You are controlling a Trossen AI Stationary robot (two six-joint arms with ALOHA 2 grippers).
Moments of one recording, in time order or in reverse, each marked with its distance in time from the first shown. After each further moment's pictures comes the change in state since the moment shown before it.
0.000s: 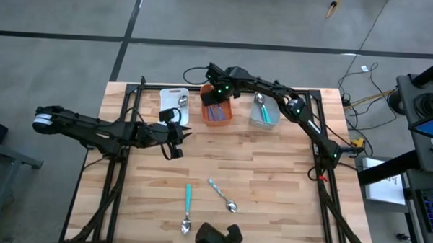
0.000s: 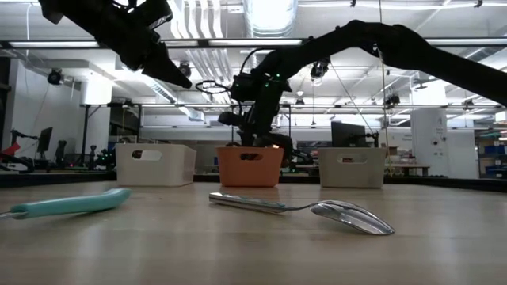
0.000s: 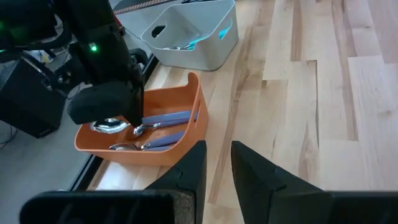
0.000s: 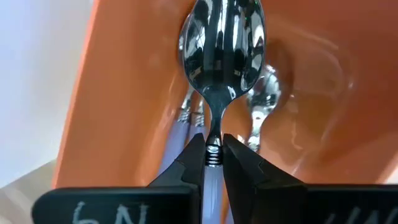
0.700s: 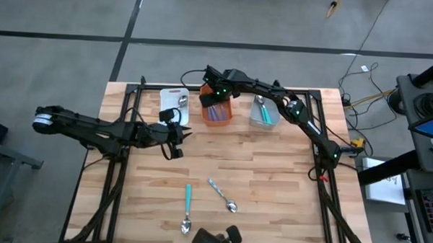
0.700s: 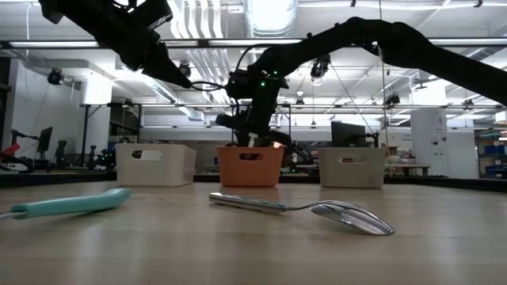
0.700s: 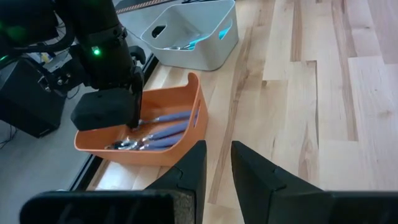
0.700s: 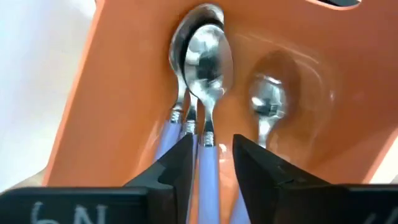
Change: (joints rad) left arm 0.000 0.000 0.000 0.000 0.000 -0.003; right arm 0.035 0.000 0.000 0.012 0.124 0.001
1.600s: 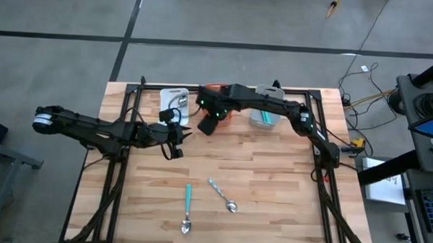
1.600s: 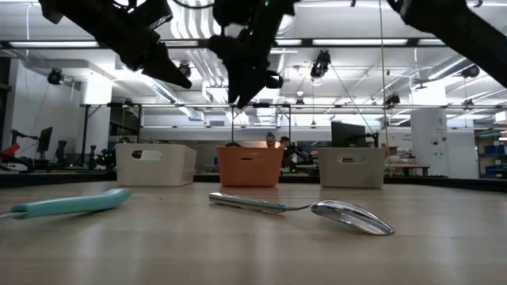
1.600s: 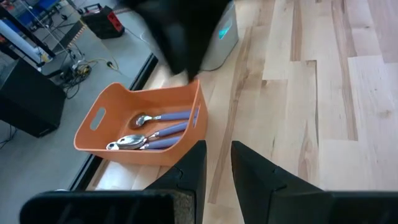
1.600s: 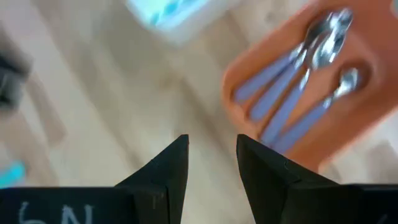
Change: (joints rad) left arm 0.000 0.000 0.000 -0.001 0.001 0.000; right arm 0.288 -0.223 0.009 -0.206 0.078 -0.259
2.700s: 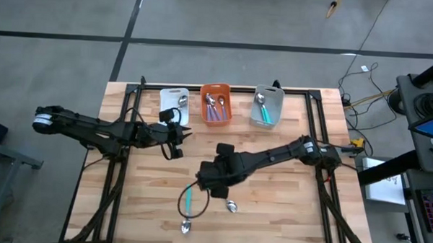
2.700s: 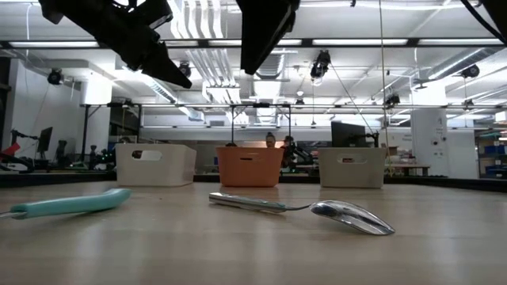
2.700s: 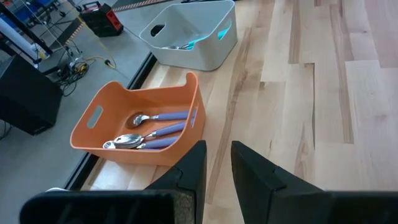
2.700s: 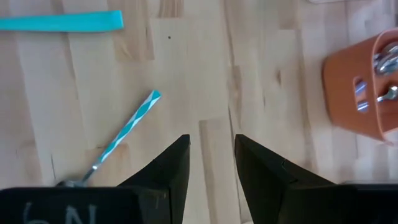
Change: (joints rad) left arm 0.000 0.000 0.000 0.001 0.006 -0.024; right arm 0.503 -0.007 -0.064 -0.124 0.309 0.006
